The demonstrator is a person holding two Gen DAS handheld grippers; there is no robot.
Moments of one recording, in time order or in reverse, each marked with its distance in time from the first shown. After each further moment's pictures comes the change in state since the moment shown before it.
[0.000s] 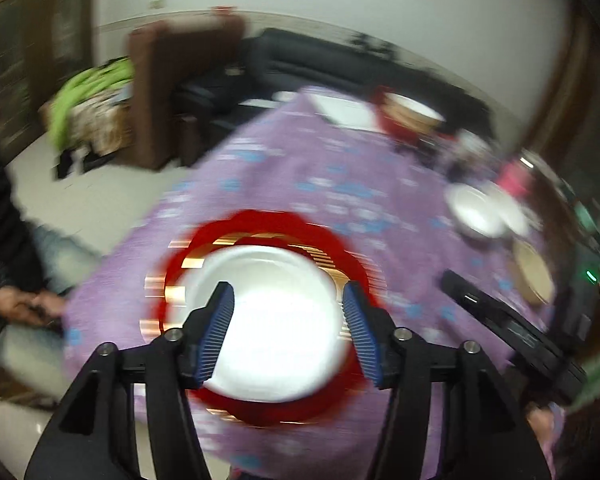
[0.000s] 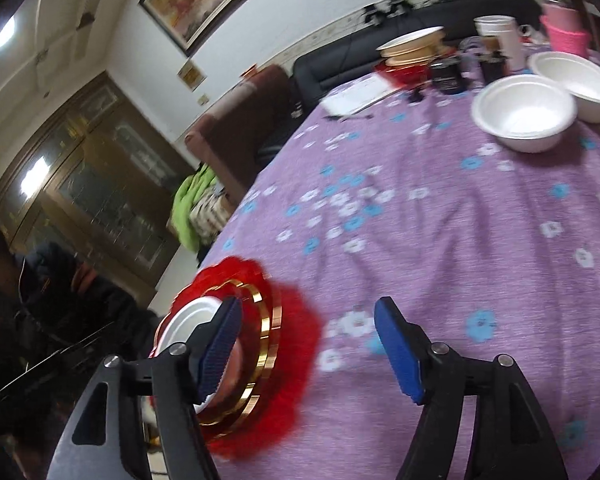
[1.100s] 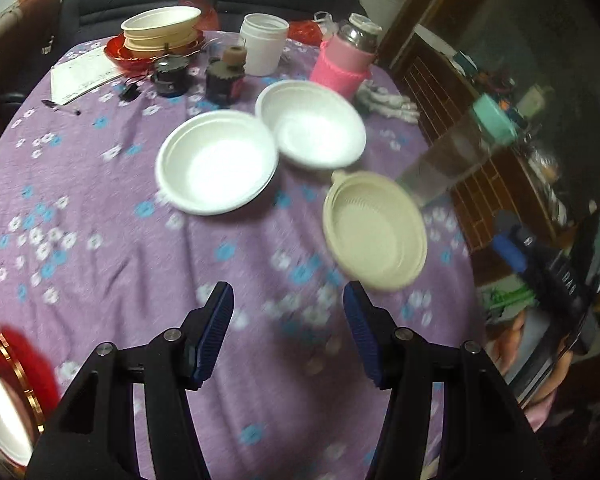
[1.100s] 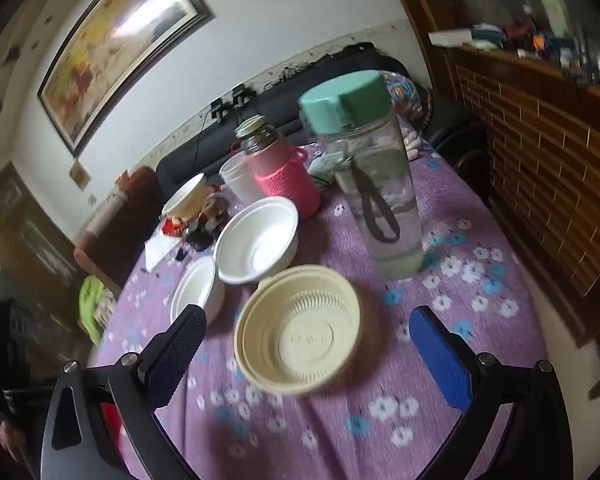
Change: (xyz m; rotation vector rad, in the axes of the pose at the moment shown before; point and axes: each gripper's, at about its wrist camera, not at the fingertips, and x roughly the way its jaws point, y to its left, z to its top) left arm 0.118 -0.320 0.069 0.260 0.372 -0.292; right arm -0.253 -0.275 0.123 0.220 -0.239 -0.345
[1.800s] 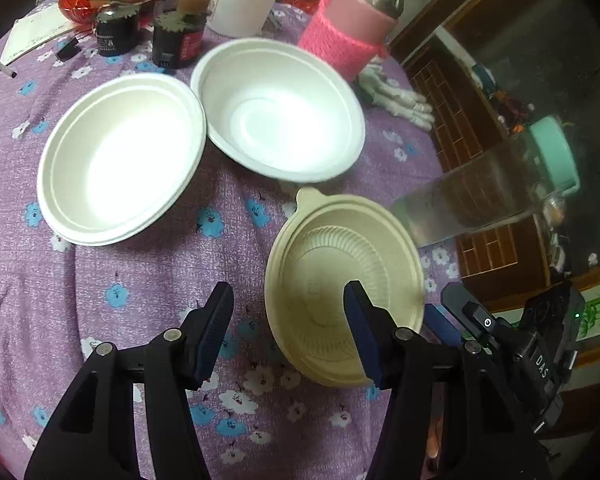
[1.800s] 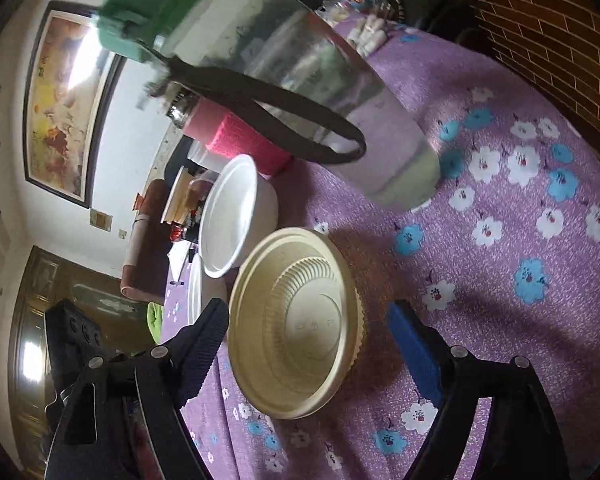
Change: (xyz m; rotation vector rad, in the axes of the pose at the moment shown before) left arm 0.104 -0.032 0.036 -0.129 0.082 -0.069; right arm 0.090 -0.073 -0.017 0.335 0.232 0.177
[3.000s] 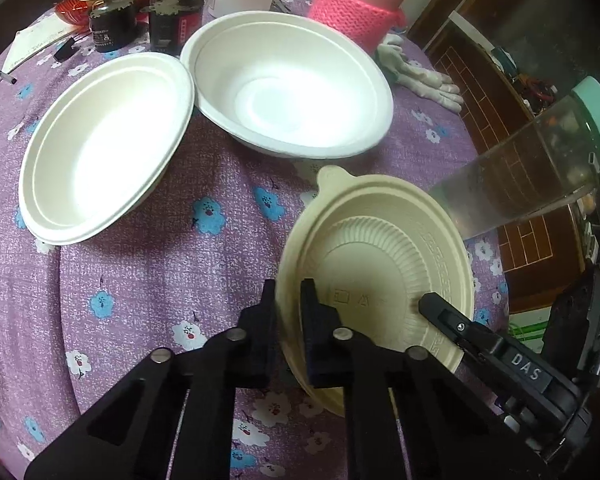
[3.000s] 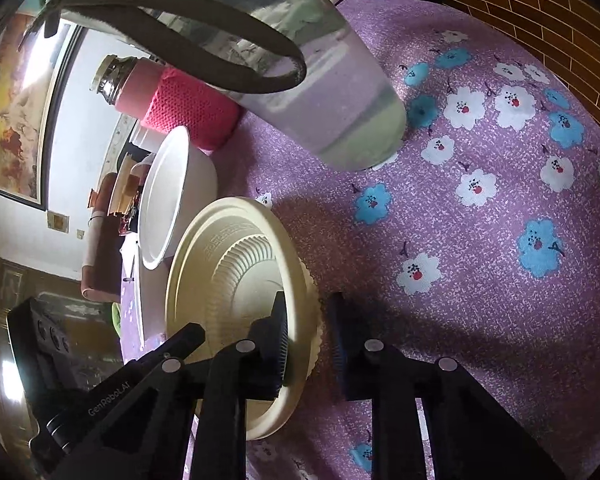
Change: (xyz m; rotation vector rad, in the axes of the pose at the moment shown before) left arm 0.033 -0.003 -0.007 0.033 -0.018 0.106; right arm 0.050 -0.012 -0.007 0.044 0.054 -0.160
